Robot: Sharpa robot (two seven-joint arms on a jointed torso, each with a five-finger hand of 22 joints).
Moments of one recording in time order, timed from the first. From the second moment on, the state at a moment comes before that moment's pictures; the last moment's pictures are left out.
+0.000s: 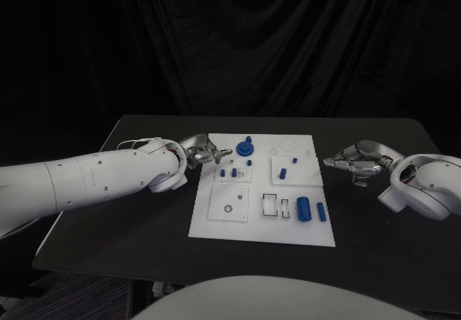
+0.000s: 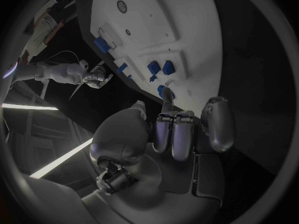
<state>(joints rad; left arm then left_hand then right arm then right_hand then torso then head) 1.18 -0.79 -0.21 1.35 -1.02 -0.33 -0.10 0.96 0.13 -0.11 0.29 0.14 0.98 0.05 0.23 1.22 1.47 -0.01 1.57 1.31 1.47 -0.07 1.57 1.31 0.07 1.43 0.04 1.30 1.31 1.27 -0.97 -0.25 1.45 -0.79 -0.18 0.01 1.22 0.10 -0.07 0.29 0.39 0.89 0.13 0.10 0.22 1.31 0.06 1.40 1.29 1.44 -0.01 1.19 1.27 0.12 1.33 0.09 0.89 1.30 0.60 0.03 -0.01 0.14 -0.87</state>
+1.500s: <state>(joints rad) 1.21 -0.55 -0.21 1.10 -1.49 -0.28 0.29 1.55 -0.10 0.28 0.11 0.17 0.75 0.05 0.06 0.84 0.67 0.08 0.44 0.66 1.24 -0.01 1.24 0.99 0.09 1.37 0.10 1.25 1.31 1.26 -0.98 -0.25 1.46 -0.77 -0.26 0.11 1.23 0.11 -0.08 0.29 0.41 0.91 0.13 0.11 0.22 1.32 0.05 1.41 1.30 1.45 -0.02 1.20 1.27 0.12 1.34 0.09 0.91 1.31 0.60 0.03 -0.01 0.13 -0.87</state>
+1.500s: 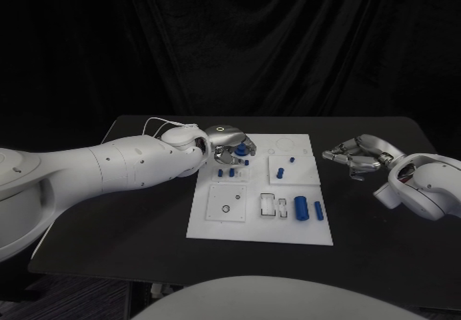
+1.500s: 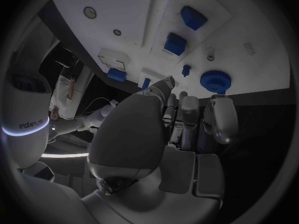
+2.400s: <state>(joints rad) 1.19 -0.47 -0.21 1.00 -1.58 -0.28 0.24 1.54 -0.11 0.31 0.11 0.17 0.82 0.06 0.06 0.70 0.71 0.08 0.45 0.62 1.26 -0.01 1.27 1.00 0.09 1.39 0.10 1.27 1.31 1.26 -0.97 -0.25 1.45 -0.77 -0.26 0.11 1.23 0.11 -0.08 0.29 0.41 0.91 0.13 0.11 0.22 1.32 0.05 1.41 1.29 1.45 -0.02 1.20 1.27 0.12 1.34 0.09 0.90 1.30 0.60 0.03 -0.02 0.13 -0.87</state>
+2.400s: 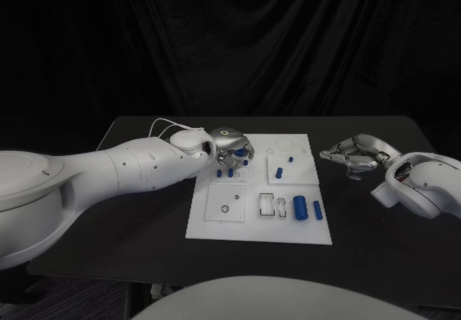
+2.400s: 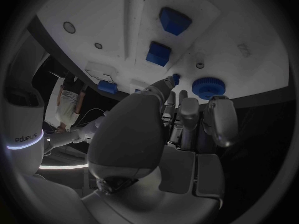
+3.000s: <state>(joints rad) 1.17 -0.44 -0.21 0.94 -1.58 -0.27 0.24 1.54 -0.10 0.33 0.10 0.18 0.89 0.07 0.07 0.66 0.78 0.05 0.47 0.61 1.28 -0.03 1.29 1.01 0.08 1.41 0.09 1.30 1.31 1.26 -0.96 -0.25 1.45 -0.77 -0.25 0.10 1.23 0.11 -0.08 0.29 0.41 0.91 0.13 0.11 0.22 1.32 0.05 1.41 1.29 1.45 -0.02 1.19 1.27 0.12 1.34 0.09 0.89 1.30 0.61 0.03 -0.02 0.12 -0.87</state>
